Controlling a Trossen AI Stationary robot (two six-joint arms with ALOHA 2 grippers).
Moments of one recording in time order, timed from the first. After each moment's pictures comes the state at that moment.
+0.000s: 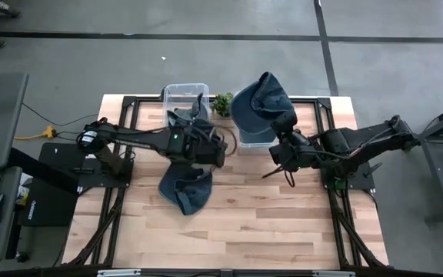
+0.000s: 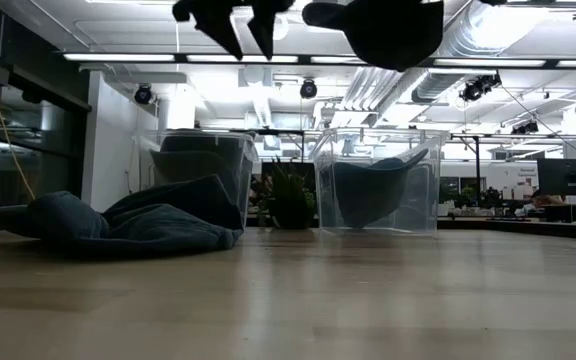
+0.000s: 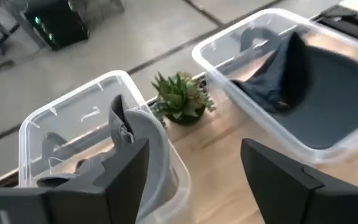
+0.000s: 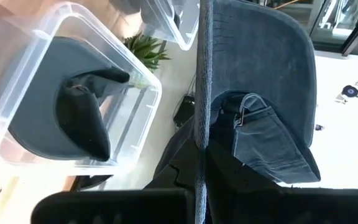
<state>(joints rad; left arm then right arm) -0.12 1.72 1.70 -1.13 -0.99 -0.94 0.28 1.31 1.40 -1.05 1.04 -0.77</state>
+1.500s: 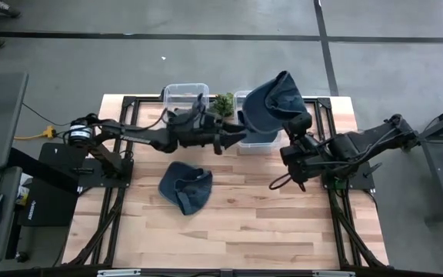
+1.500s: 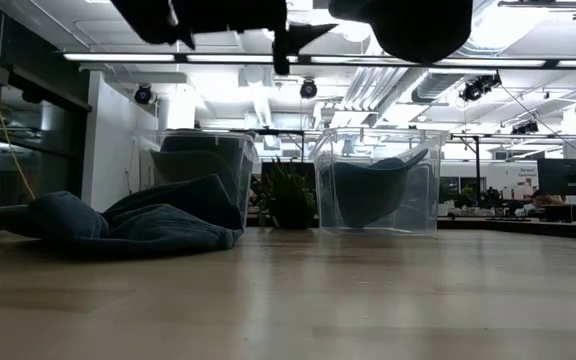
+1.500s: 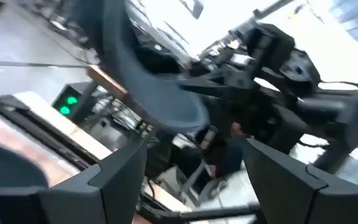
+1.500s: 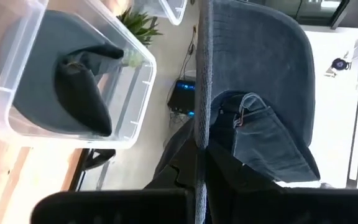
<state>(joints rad) 0.12 1.60 0.99 0.82 0.03 -0.71 0.38 1.28 1.40 -1.31 1.17 -0.46</state>
